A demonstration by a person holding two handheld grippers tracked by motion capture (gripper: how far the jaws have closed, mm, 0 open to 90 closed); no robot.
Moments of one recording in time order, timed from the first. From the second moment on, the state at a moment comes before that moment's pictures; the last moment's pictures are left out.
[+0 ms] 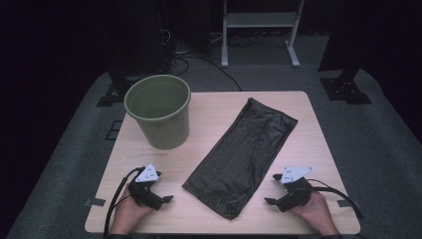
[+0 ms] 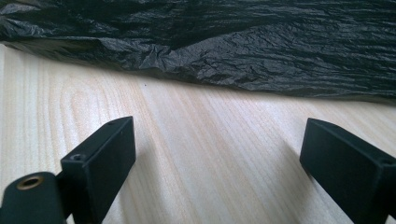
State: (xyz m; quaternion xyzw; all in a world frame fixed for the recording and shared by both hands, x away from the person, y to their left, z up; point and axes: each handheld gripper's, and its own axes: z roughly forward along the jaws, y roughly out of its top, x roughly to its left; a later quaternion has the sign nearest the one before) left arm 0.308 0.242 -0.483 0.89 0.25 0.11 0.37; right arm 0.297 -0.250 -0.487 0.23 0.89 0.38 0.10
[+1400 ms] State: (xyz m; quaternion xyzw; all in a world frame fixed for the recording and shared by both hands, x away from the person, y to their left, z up) left arm 0.306 0.239 -0.483 0.88 0.26 0.12 0.37; right arm 0.306 -0.196 -0.474 0.24 0.88 0.39 0.07
